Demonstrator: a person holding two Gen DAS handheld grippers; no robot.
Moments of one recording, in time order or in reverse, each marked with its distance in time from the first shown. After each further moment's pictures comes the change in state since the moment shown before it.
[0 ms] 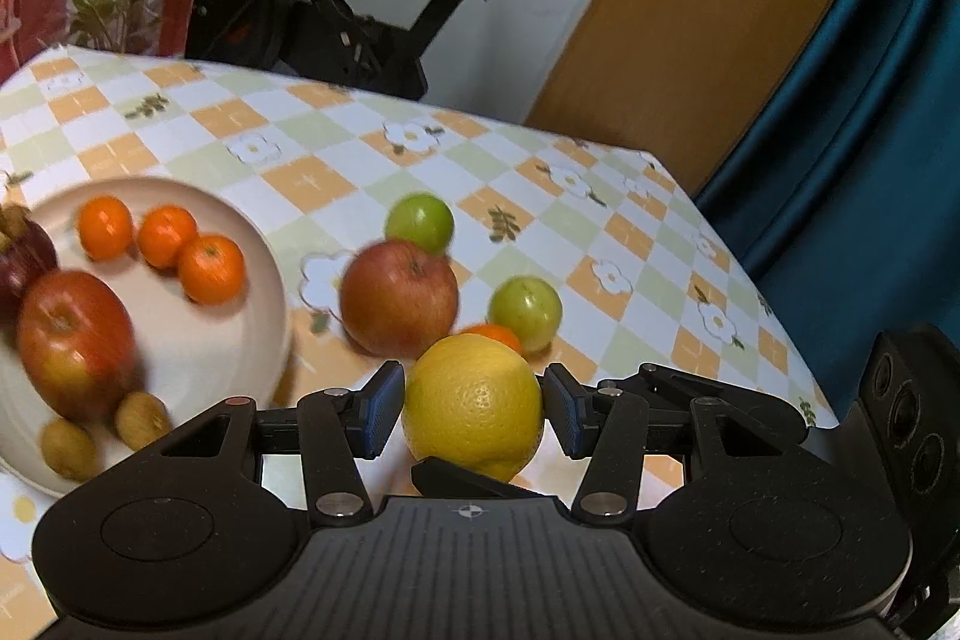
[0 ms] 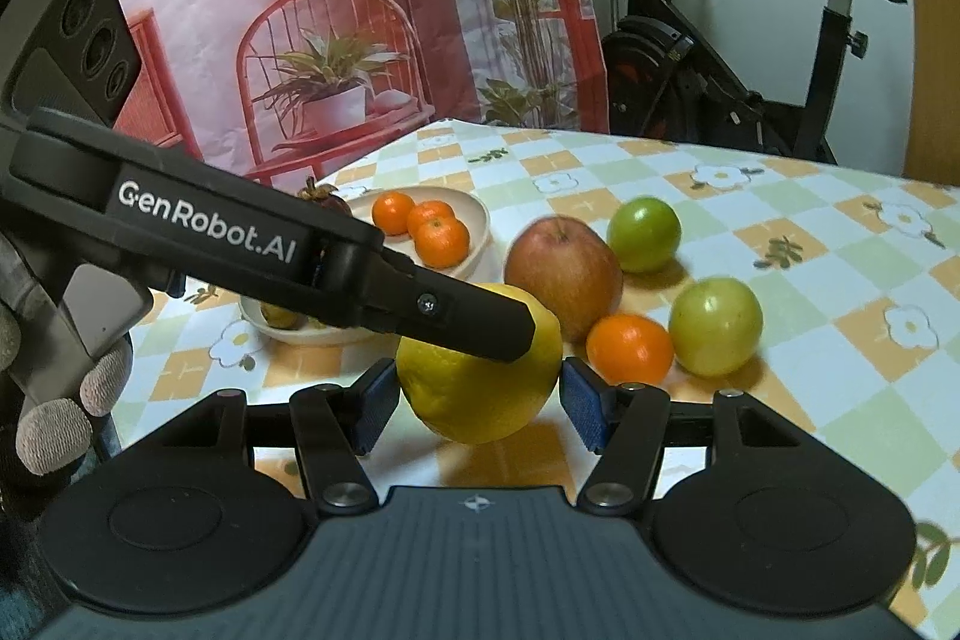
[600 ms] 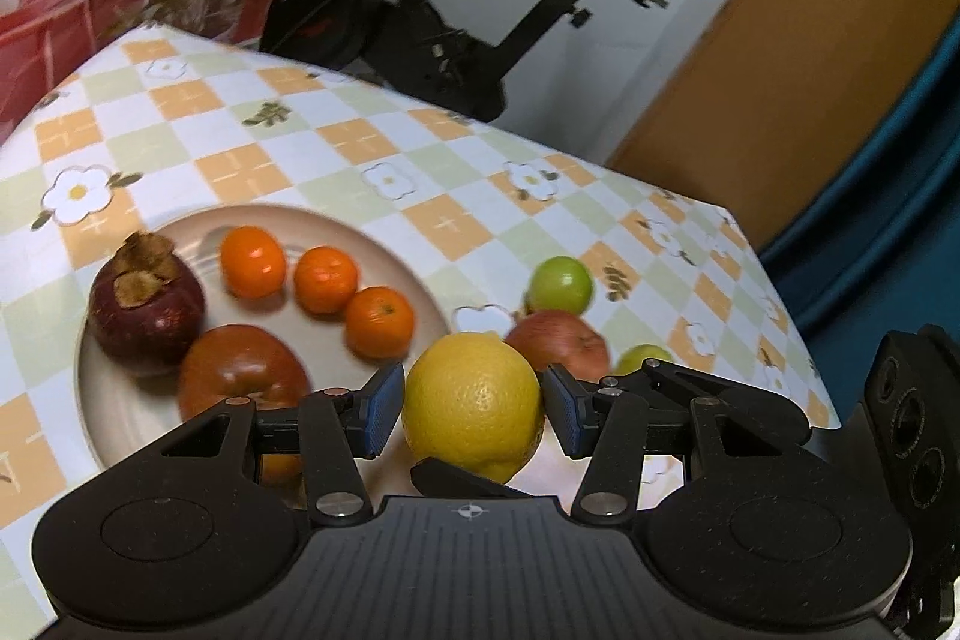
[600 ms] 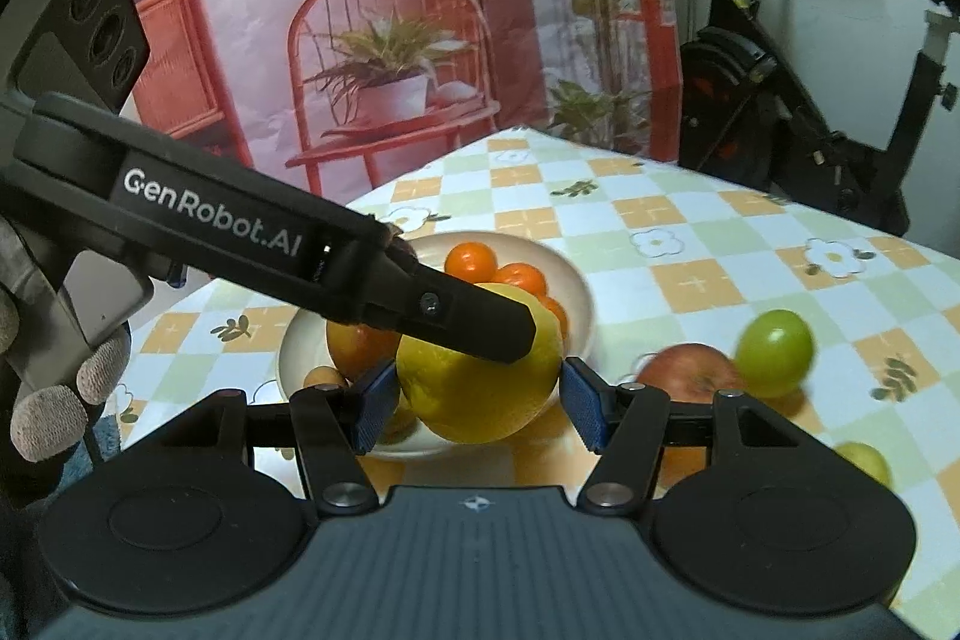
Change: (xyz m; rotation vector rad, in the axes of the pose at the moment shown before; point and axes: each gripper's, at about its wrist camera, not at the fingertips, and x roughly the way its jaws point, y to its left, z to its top) left arm -0.012 0.078 0.031 -0.131 0.009 0.063; right arm 0.067 0.037 0.050 -0.102 0.051 0.085
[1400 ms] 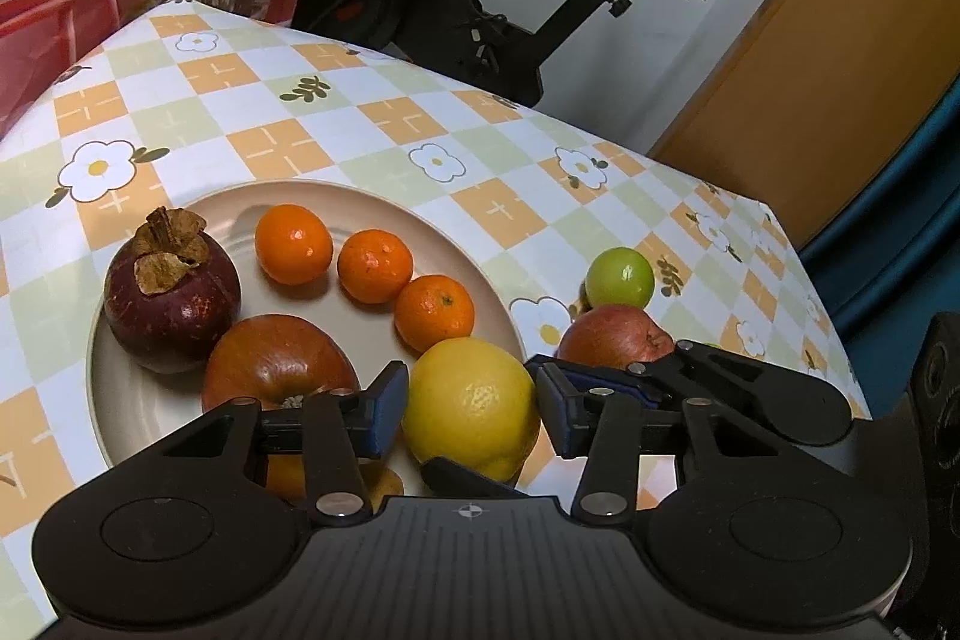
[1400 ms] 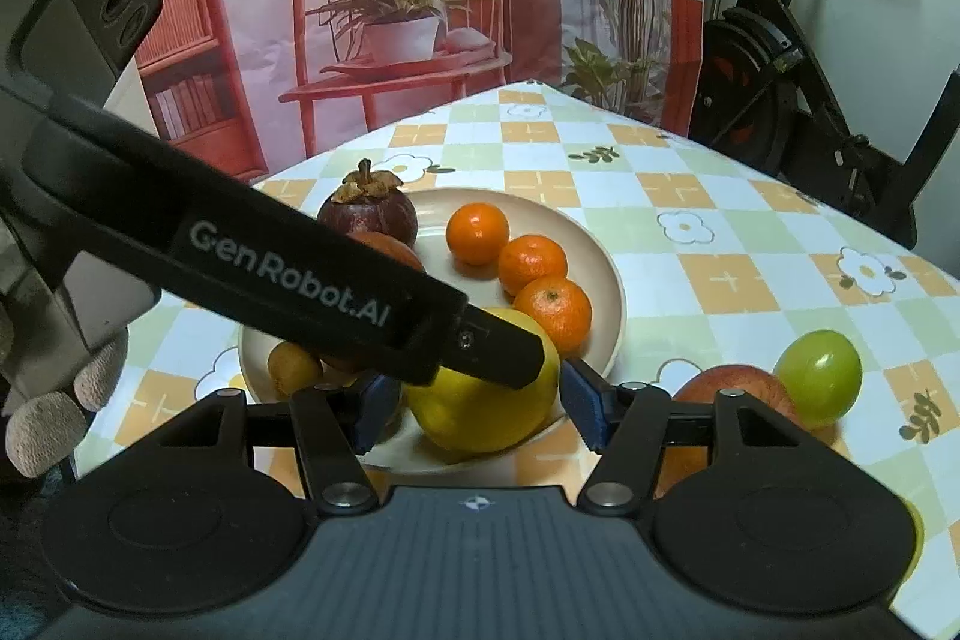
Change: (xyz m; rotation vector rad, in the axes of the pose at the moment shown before) left arm 0.017 0.017 -0.002 -0.016 0.012 0.056; right arm 0.042 0.008 0.006 -0.100 0.092 -0.041
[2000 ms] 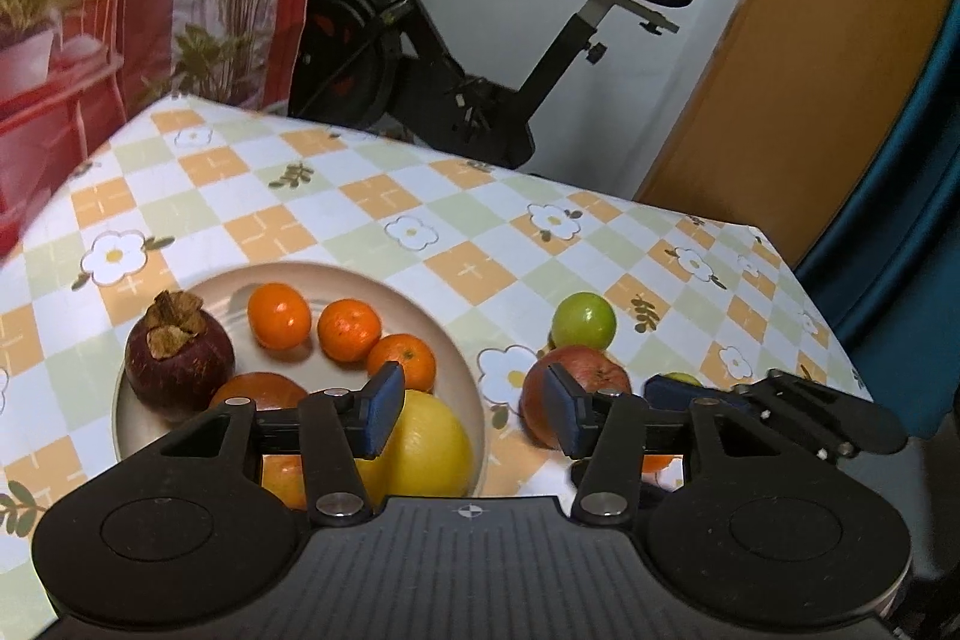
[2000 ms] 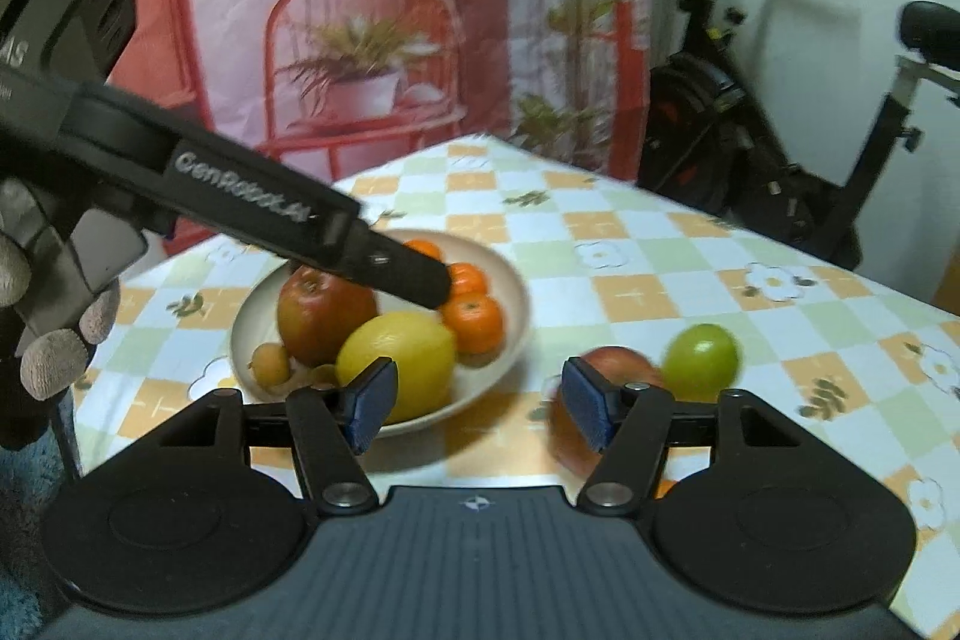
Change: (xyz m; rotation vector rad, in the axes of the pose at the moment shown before) left arm -0.030 -0.045 -0.003 0.108 -0.131 0.064; right arm -0.062 -0.021 -0.022 0.042 -0.128 -0.079
